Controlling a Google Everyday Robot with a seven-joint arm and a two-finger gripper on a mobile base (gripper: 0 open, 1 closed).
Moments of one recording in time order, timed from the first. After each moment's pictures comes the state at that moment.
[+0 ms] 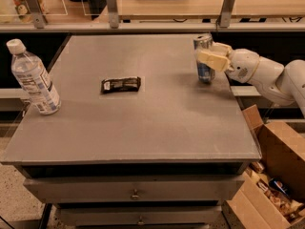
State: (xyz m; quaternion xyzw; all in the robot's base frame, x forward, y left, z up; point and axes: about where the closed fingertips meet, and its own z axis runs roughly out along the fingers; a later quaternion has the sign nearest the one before) arm 0.683 -0.173 0.907 -0.33 0.55 0.42 0.65
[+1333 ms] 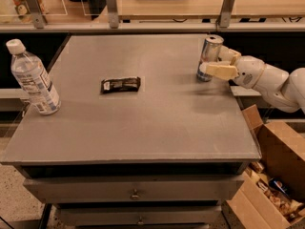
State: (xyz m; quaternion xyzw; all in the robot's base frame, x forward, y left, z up) arm 0.689 -0.198 0.885 -0.30 0.58 0.41 0.64
